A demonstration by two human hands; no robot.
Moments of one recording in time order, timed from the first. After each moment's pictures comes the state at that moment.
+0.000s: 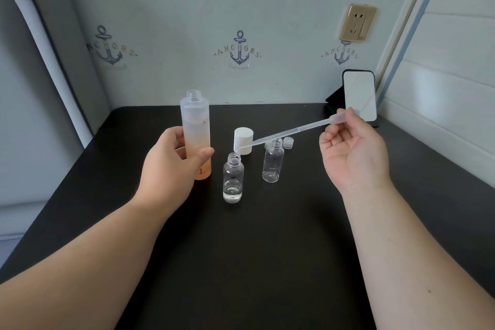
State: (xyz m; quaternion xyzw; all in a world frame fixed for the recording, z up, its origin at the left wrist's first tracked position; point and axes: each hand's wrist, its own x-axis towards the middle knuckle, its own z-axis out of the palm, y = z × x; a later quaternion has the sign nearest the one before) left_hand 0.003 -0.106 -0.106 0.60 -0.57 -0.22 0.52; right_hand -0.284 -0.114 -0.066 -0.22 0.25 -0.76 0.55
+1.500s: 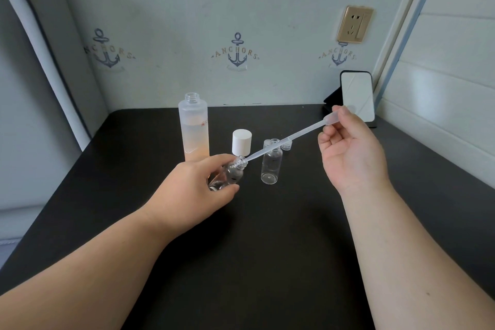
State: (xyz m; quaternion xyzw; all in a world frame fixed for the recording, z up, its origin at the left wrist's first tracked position) left_hand -0.009 -0.080 -0.105 0.48 -0.79 -0.13 0.36; right_hand -0.284 -0.114 -0.067 -0.29 0.24 -0.76 0.53
